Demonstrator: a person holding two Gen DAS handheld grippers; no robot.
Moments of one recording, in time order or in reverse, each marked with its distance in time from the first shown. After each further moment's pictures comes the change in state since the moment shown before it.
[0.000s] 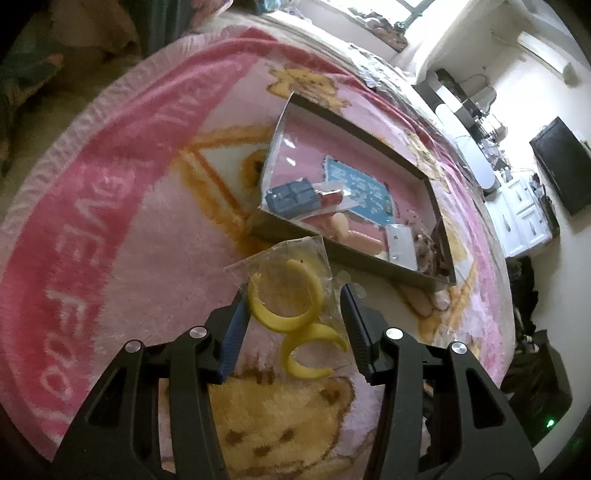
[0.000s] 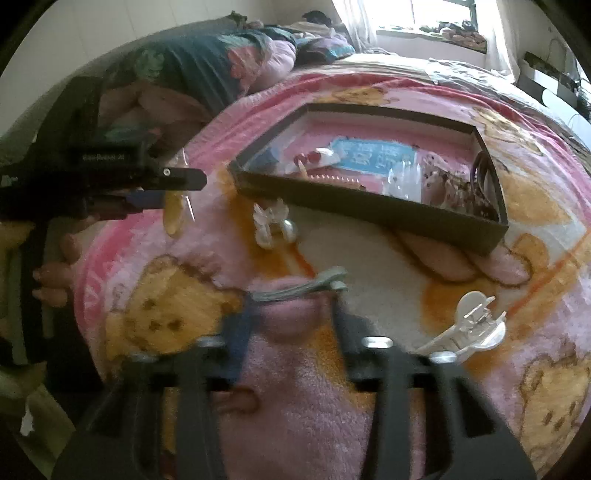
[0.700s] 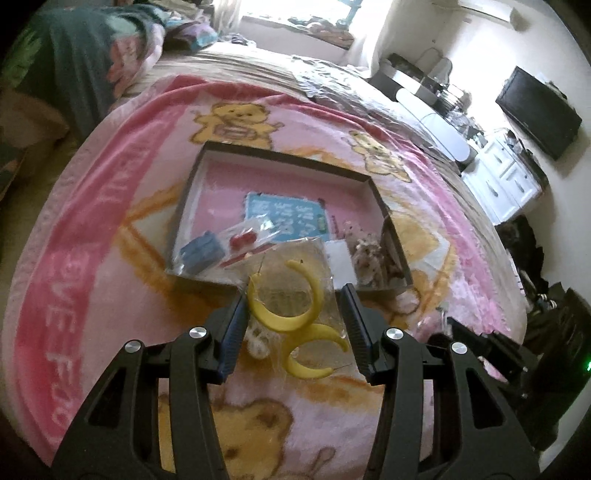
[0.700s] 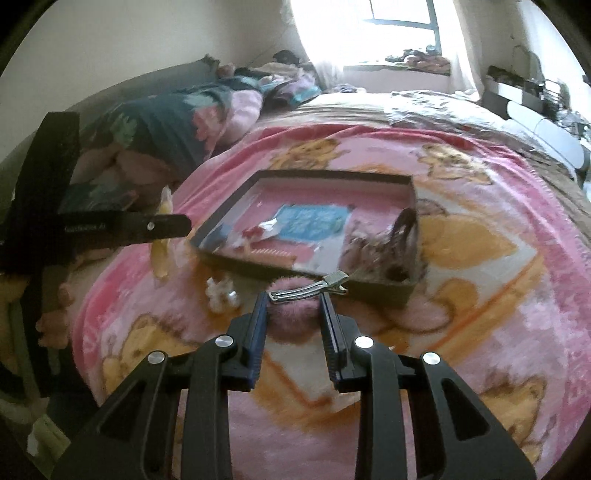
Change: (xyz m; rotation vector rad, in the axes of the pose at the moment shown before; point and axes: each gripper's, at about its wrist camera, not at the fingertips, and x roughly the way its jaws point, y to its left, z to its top) left arm -0.002 -0.093 0.015 0.235 -0.066 -0.005; right arm -0.063 -0.057 0.032 0.073 -0.176 -0.105
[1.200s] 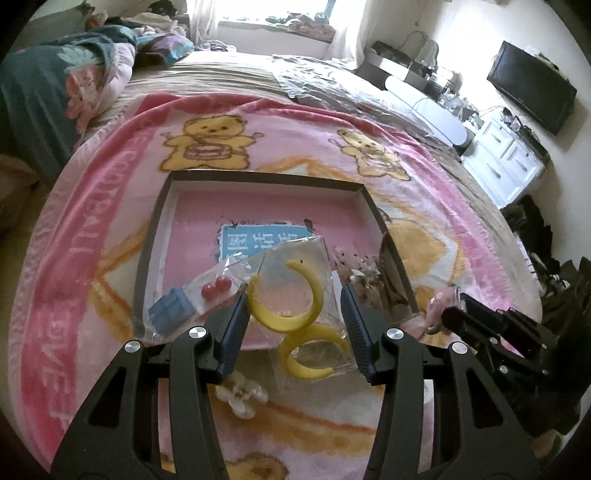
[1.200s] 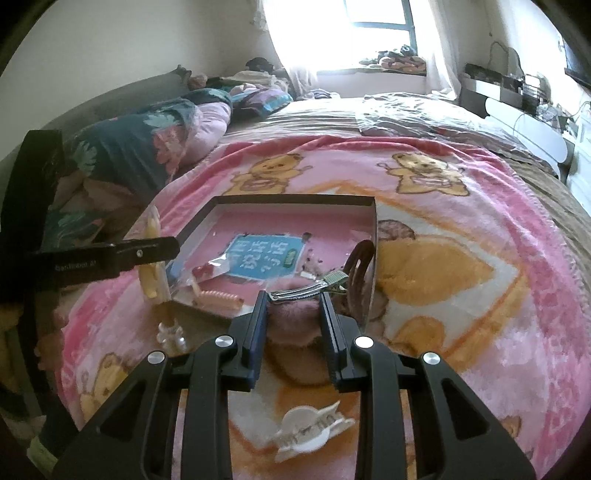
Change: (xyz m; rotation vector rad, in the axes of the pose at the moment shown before) left arm 0.044 -0.026 0.035 0.101 0.012 0.027; right arm 0.026 -0.041 0.036 0.048 -0.010 -0.066
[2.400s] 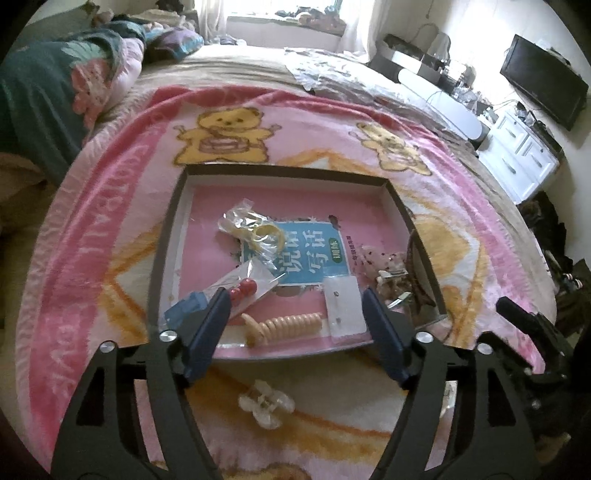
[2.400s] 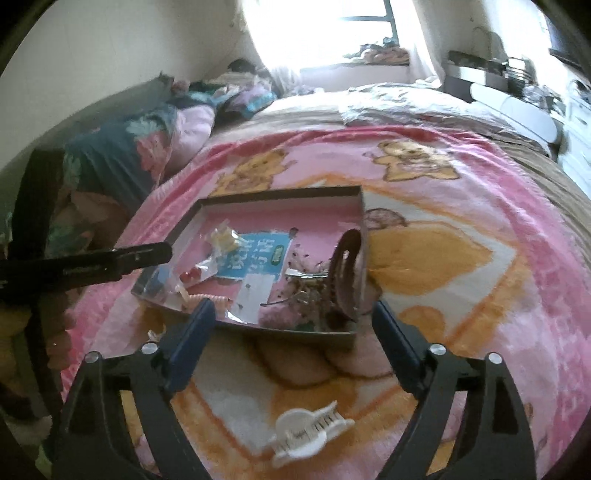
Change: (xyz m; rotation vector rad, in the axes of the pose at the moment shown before) left arm 0.005 0.015 0.001 -0.003 0.014 0.055; right arm -0.010 -0.012 -0.013 0.086 -0.021 -0.013
